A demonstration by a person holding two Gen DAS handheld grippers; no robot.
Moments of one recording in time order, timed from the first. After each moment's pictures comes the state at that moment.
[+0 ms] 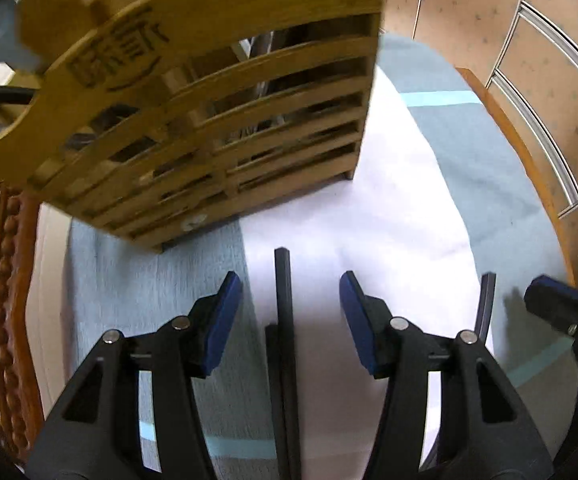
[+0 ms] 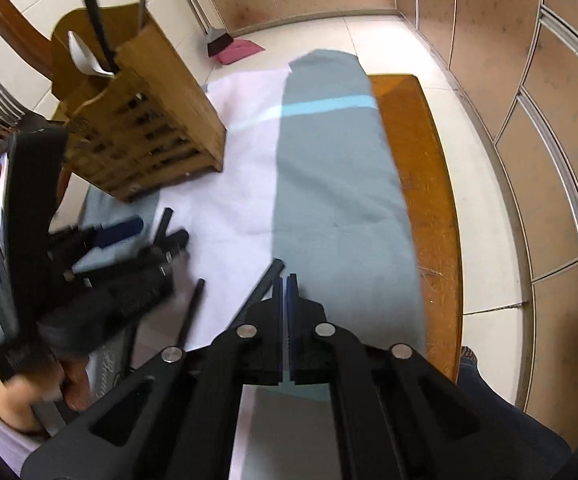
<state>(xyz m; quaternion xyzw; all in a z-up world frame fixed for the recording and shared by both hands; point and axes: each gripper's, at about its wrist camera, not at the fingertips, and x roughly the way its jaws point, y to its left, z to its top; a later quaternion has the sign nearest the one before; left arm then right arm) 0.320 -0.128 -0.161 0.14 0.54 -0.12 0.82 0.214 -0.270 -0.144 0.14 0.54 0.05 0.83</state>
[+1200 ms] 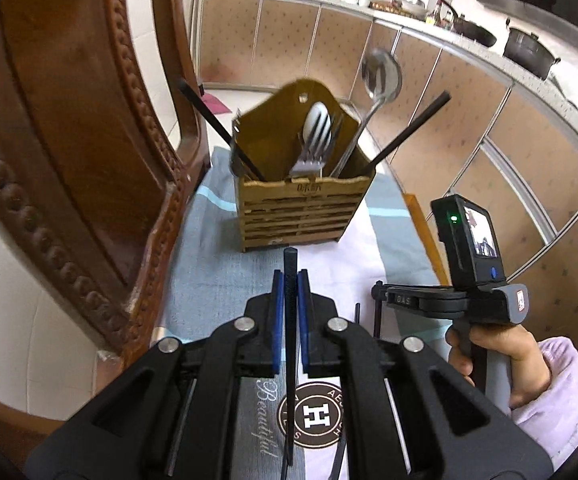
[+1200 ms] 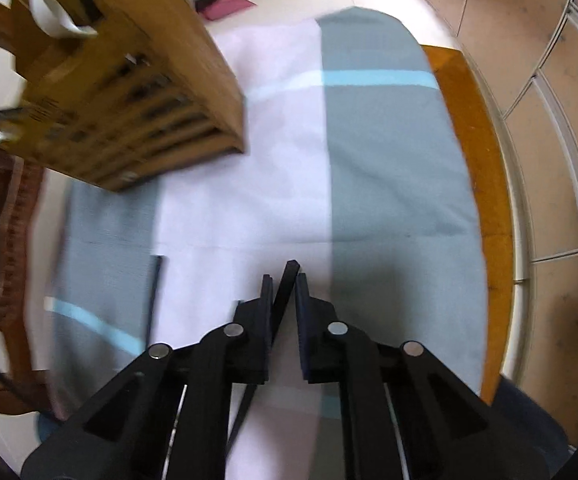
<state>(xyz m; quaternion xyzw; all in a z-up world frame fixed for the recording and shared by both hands) 0.211 -0.020 -0.014 -0.02 0.42 -0.14 0.90 0.263 -0.224 -0.149 0.13 0.61 0.04 0.78</state>
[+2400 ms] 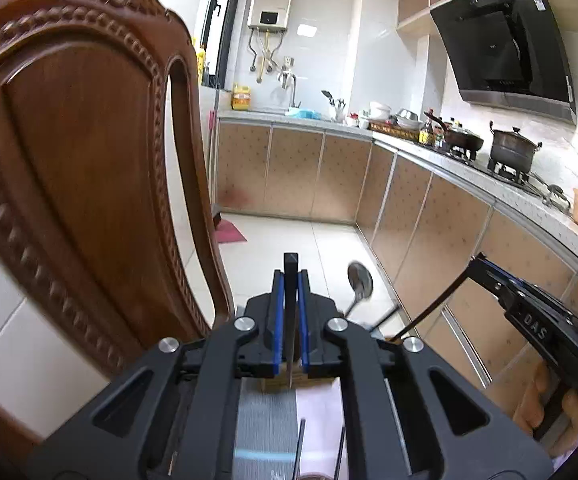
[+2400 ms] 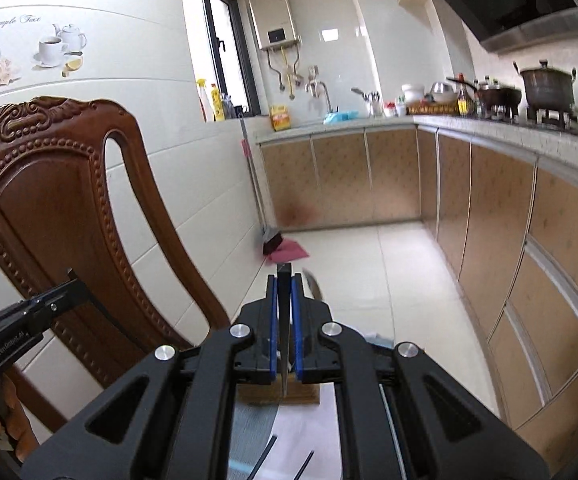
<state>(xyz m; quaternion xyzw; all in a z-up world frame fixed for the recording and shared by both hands) 0.192 -0.005 0.164 -0.04 0.21 -0.11 0.97 0.171 -0.231 0.146 0.10 0.19 0.07 0.97</state>
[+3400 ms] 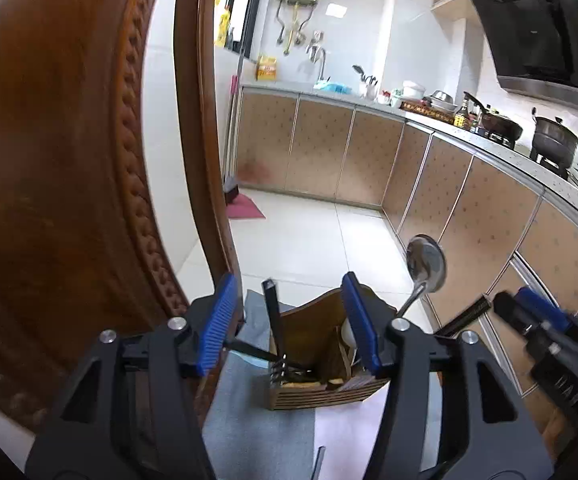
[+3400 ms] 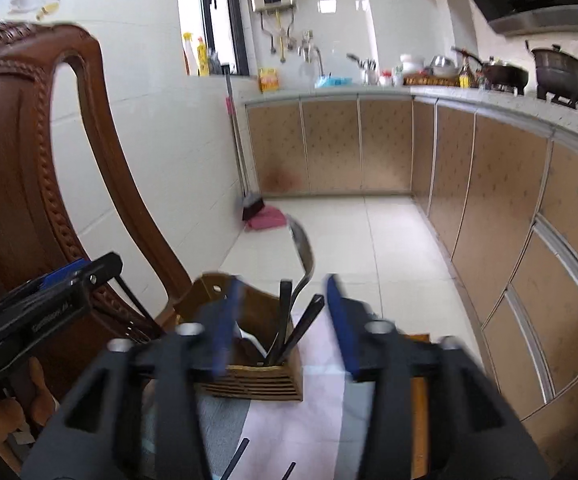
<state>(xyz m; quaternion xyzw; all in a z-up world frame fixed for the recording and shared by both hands) 0.286 -0.022 0.065 -0.05 0.25 -0.06 0.97 0.238 -0.216 0.065 0.06 0.25 0.04 0.97</state>
